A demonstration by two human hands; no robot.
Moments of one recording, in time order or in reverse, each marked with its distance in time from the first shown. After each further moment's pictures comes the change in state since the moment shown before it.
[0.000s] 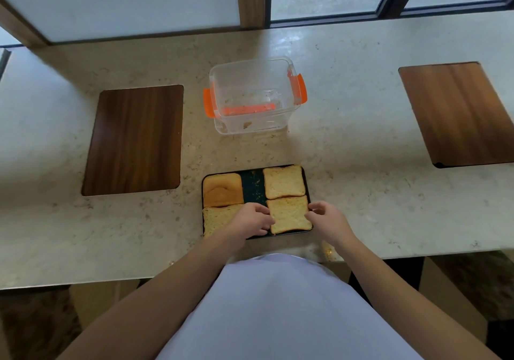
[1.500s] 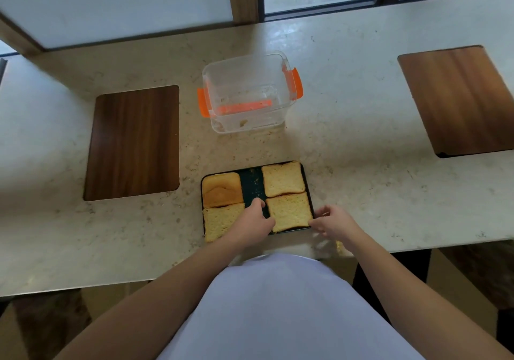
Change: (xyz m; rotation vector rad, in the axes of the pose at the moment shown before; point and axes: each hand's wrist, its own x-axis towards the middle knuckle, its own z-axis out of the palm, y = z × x) left_hand 0.000 -0.010 0.006 0.386 0.048 0.148; right_hand 0.016 0.024 -0.011 0.068 -0.134 0.197
